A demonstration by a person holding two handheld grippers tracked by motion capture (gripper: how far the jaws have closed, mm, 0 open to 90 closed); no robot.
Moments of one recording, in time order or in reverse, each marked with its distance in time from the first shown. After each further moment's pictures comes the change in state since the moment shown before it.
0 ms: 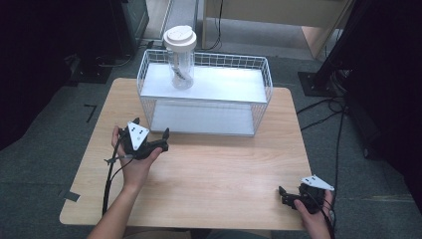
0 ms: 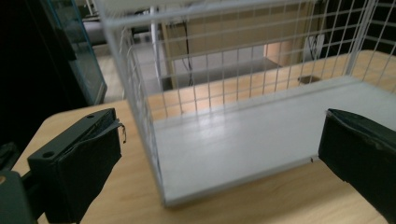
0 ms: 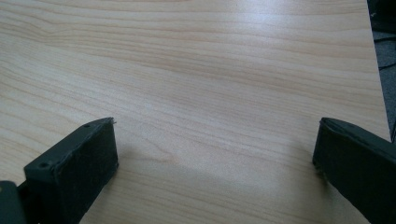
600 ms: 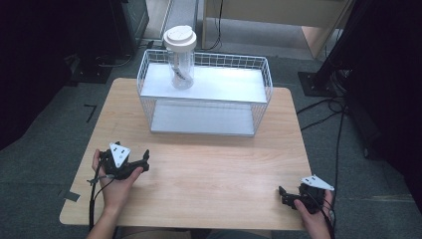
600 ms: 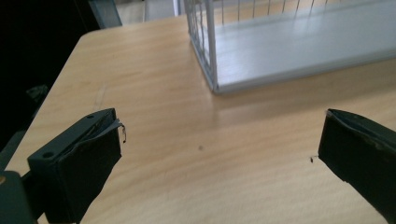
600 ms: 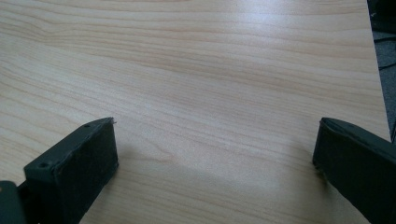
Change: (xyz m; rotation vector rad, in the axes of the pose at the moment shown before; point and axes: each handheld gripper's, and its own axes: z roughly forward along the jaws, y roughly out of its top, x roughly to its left) left arm 0.036 -0.065 -0.035 0.198 0.077 -0.009; right arm 0.000 0.000 0.000 0.000 0.000 0.000
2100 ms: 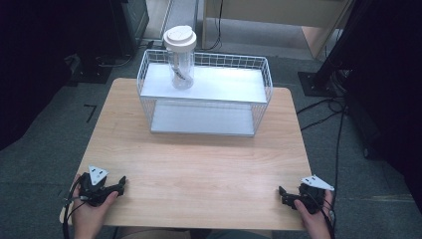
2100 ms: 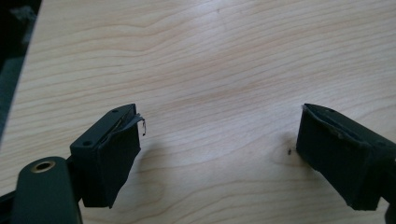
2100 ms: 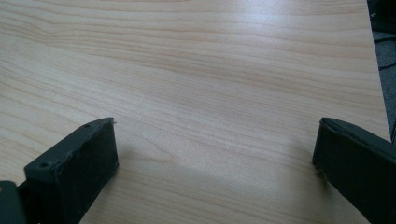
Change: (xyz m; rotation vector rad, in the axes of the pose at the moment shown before) left arm 0.045 -0.057 -0.037 0.289 -0.029 -0.025; right arm 0.000 0.000 0.000 0.000 0.000 0.002
